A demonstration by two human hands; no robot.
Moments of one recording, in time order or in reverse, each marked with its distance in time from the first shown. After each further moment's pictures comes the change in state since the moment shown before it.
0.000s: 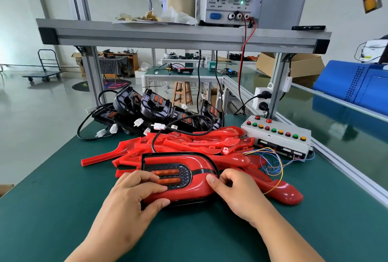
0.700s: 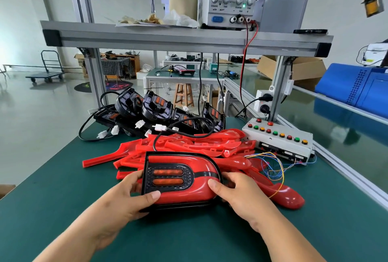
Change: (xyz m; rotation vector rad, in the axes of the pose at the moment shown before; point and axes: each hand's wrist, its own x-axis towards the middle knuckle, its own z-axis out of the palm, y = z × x) left_hand 0.014 0.000 -0.017 -0.871 -0.346 -0.682; right_hand -0.004 -0.011 -0.004 0.272 -0.133 0.173
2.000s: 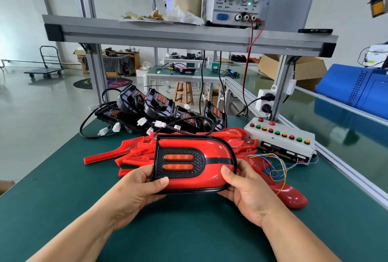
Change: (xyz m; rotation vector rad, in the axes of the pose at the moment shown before) left_hand 0.035 -0.006 0.003 -0.169 -0.205 0.121; right_hand 0.008 -0.003 0.001 0.778 -0.116 -0.017
